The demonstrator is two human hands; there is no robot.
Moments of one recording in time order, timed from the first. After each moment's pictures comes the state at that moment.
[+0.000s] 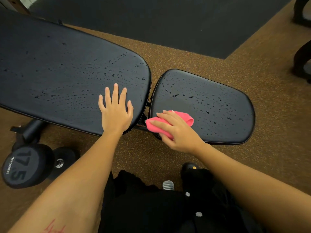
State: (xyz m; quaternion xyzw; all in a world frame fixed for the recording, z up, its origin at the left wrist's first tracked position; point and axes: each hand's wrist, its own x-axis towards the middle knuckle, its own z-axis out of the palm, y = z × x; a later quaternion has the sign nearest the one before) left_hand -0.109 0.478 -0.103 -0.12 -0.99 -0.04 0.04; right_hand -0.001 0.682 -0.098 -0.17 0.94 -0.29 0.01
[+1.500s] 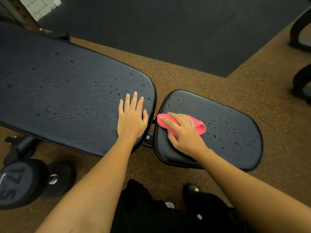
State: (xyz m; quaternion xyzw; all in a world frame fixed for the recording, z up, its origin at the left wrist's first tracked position) left_hand -0.148 0.514 -0.105 -0.17 -0.98 -0.07 0.04; right_hand -0.057 0.691 -0.097 -0.09 0.97 -0.24 -0.05
